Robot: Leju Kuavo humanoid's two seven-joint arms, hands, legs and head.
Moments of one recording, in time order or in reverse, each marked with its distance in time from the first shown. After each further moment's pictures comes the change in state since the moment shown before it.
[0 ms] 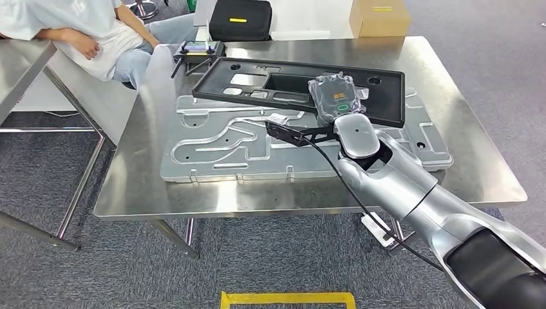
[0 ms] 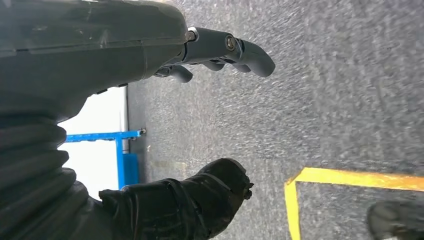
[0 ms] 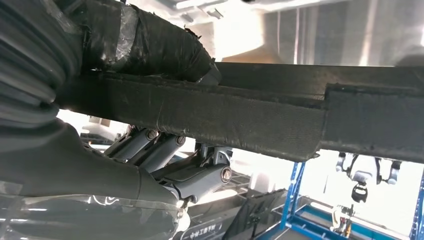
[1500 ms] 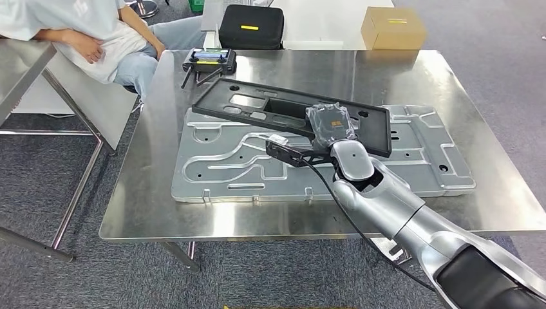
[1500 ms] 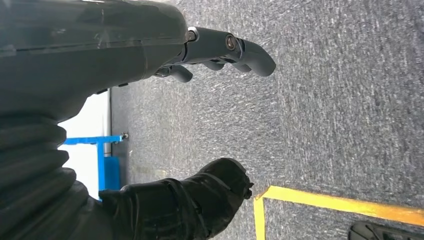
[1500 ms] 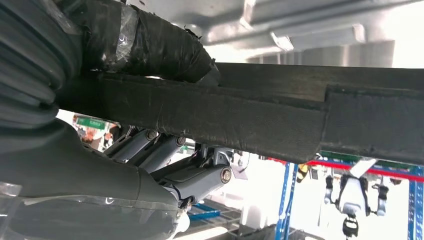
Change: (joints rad) left arm -0.001 -0.002 0.003 0.000 0.013 0.020 -0.074; right arm 0.125 -0.001 -0.016 0.070 -0.080 -0.143 -0.041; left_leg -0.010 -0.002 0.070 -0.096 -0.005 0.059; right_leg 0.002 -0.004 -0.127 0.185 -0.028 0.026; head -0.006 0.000
